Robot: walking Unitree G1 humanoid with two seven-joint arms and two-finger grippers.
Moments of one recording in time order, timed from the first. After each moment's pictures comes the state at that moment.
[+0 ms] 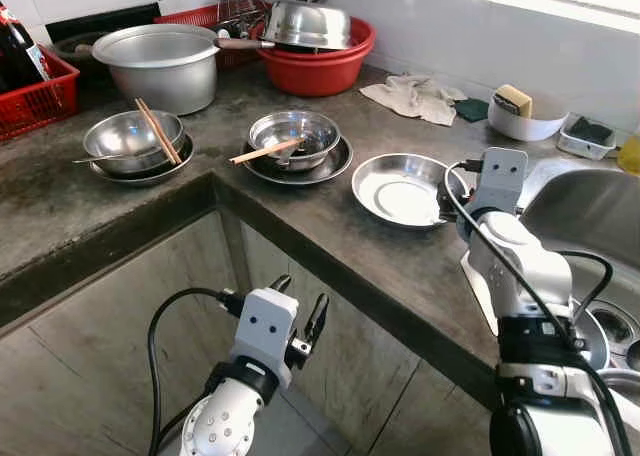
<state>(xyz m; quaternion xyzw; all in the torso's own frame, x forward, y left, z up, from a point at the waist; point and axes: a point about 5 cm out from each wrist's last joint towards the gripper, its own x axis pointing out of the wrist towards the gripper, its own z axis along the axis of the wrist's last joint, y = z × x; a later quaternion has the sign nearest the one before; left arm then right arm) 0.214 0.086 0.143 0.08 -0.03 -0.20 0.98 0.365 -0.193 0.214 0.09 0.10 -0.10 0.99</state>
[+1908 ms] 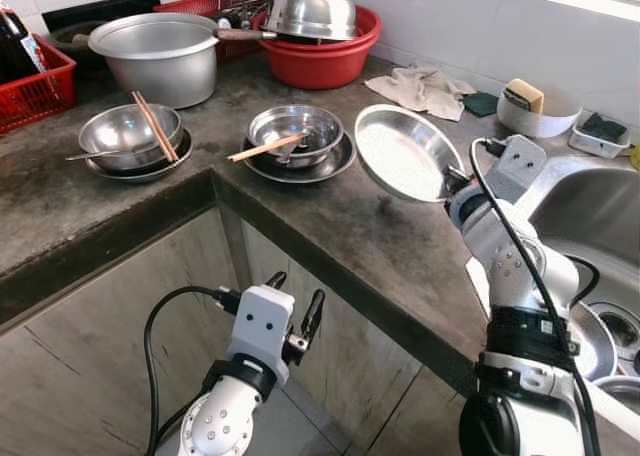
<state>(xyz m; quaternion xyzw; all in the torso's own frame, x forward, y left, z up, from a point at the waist) 0.216 0.086 0.145 0.07 -0.04 -0.19 0.98 0.356 -0.177 0.234 0.25 0.02 -0.07 0.97</state>
